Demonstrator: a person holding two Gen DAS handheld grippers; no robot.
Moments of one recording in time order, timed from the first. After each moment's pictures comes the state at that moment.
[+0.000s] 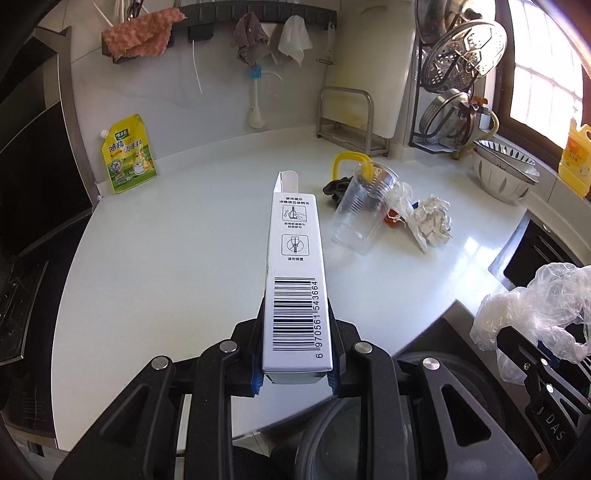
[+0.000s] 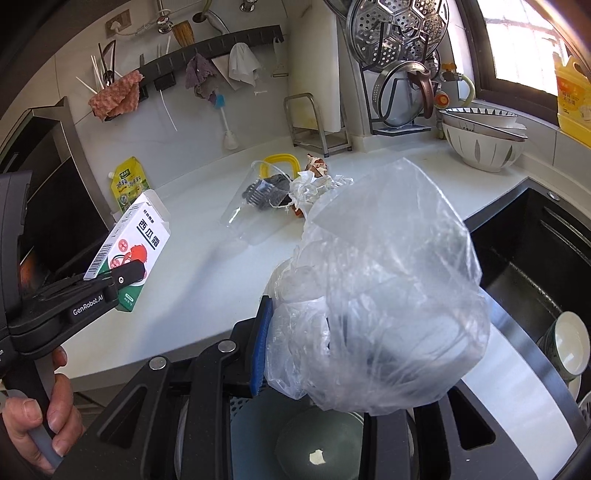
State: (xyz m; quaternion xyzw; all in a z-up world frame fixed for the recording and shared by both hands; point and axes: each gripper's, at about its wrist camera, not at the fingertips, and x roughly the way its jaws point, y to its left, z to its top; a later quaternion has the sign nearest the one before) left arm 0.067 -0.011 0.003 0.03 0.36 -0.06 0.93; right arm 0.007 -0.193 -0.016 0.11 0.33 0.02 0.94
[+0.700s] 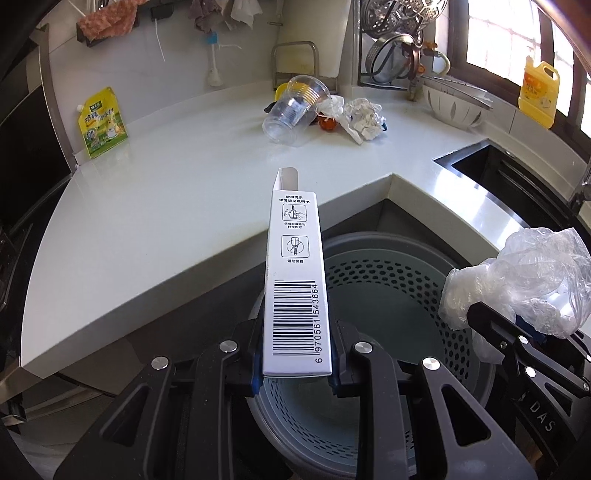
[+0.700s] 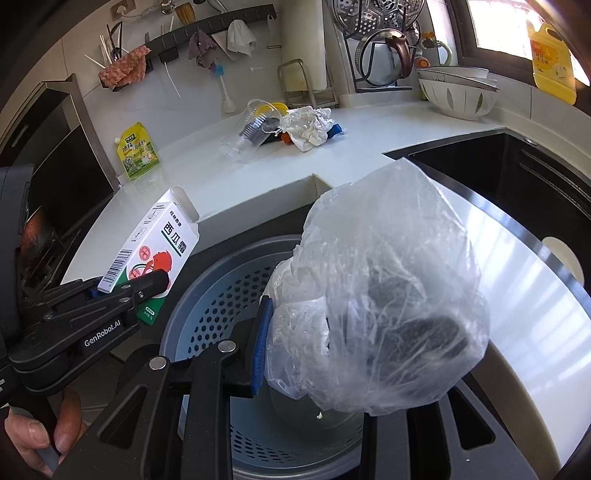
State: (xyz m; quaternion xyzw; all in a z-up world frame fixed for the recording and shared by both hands) left arm -0.026 -0.042 -0.061 0.07 0.41 -0.11 0.90; right arm -0.080 -0.192 -0.069 0.12 0.37 0.02 0.92
